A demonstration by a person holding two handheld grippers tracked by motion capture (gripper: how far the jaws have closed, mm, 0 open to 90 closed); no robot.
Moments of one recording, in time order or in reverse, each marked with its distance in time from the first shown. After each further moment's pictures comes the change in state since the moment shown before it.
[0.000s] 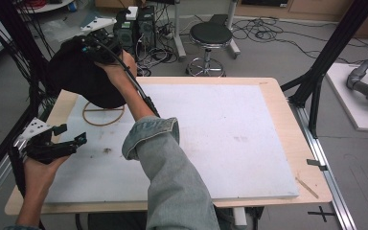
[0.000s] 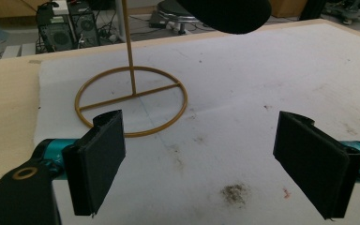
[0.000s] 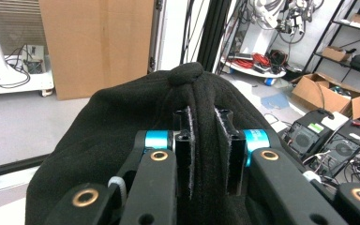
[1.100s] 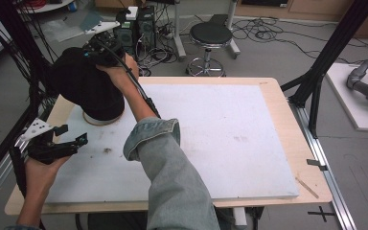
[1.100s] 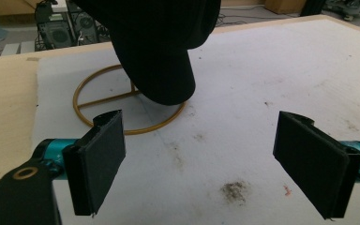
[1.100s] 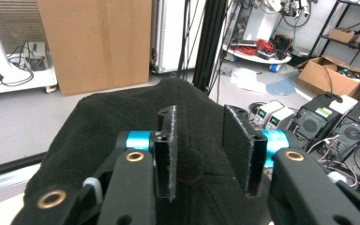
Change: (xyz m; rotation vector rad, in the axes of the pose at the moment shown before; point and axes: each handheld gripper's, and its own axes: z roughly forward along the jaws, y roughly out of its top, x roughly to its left) left arm 0.000 -0.002 0.002 0.013 0.000 0.003; right arm -0.006 -0.013 0.005 0.037 0.009 0.052
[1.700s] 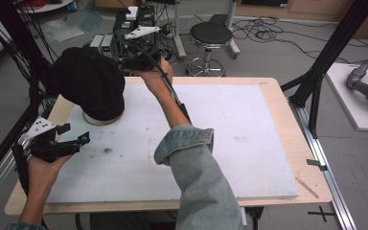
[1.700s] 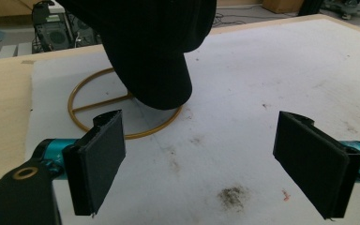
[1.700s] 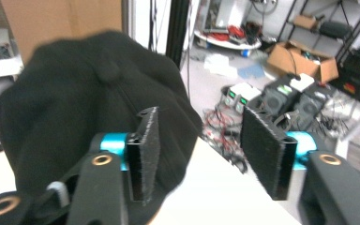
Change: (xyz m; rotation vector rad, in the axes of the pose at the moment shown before) left arm -0.004 0.003 0.008 -0.004 -0.009 0.007; right arm -0.045 -0.034 -0.079 0.058 -0.108 0.009
